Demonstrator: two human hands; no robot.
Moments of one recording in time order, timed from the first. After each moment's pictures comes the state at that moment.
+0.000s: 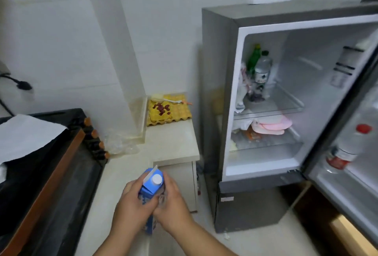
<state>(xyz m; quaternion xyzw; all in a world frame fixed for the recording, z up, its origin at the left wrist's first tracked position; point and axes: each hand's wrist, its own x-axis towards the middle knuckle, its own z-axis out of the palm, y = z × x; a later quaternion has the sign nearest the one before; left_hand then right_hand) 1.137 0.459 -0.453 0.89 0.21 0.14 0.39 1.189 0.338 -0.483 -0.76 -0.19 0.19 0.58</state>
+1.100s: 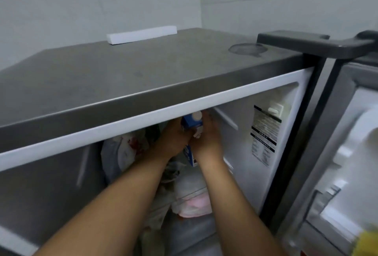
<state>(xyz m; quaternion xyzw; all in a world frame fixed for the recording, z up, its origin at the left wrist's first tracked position) 1.762 0.128 -0.323 0.85 -0.12 0.07 0.51 1.742 0.016 -0.344 -0.81 -0.02 -0.20 0.55</state>
